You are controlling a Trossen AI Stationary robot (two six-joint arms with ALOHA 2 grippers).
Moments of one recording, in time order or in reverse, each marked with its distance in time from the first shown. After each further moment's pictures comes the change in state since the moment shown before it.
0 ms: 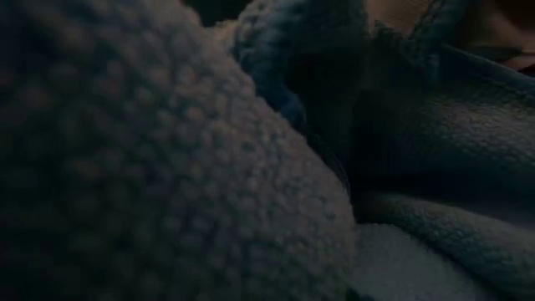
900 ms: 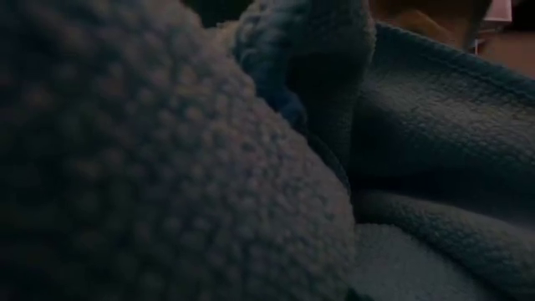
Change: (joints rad) left arm 0.003 -0.112 -0.002 0.001 -0.034 -0.003; right arm 0.001 -0.002 0.001 -0.047 -0.377 0.295
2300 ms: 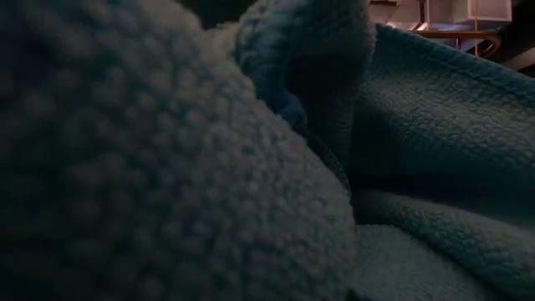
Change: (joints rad) left arm 0.004 -0.860 0.002 -0.981 -0.288 -0.637; right arm 0.009 0.002 -0.002 -0.030 -0.049 0.003
